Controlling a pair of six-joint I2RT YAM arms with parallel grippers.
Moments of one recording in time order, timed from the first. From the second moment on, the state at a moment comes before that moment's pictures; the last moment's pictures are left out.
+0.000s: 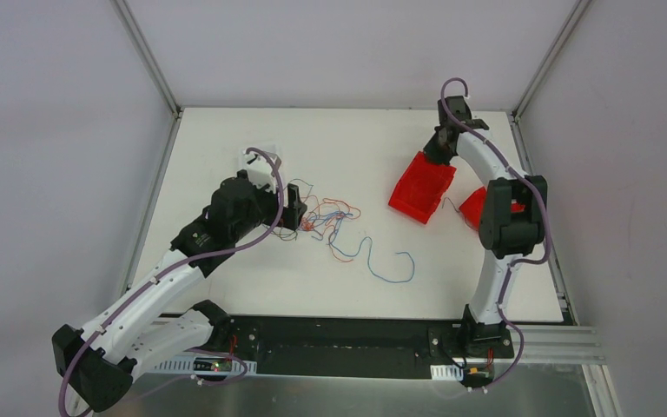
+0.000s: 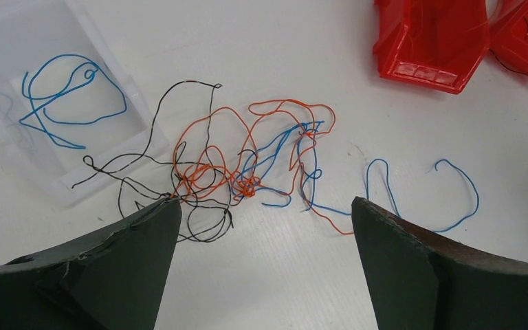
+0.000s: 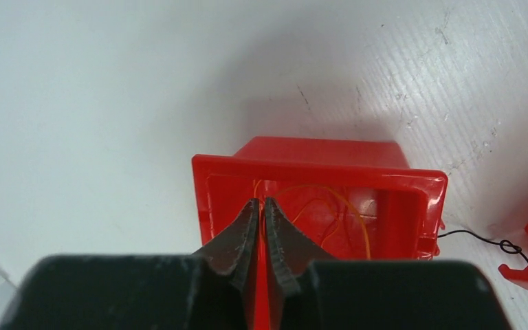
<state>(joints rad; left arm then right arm) -0.61 0.88 0.80 -0.31 -0.10 -0.22 0.15 1.97 1.65 -0.67 0.14 0.73</state>
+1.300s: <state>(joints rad) -0.61 1.10 0.87 -0.52 -0.09 -0.53 0.32 1.30 0.95 -0.64 -0.09 0.66</state>
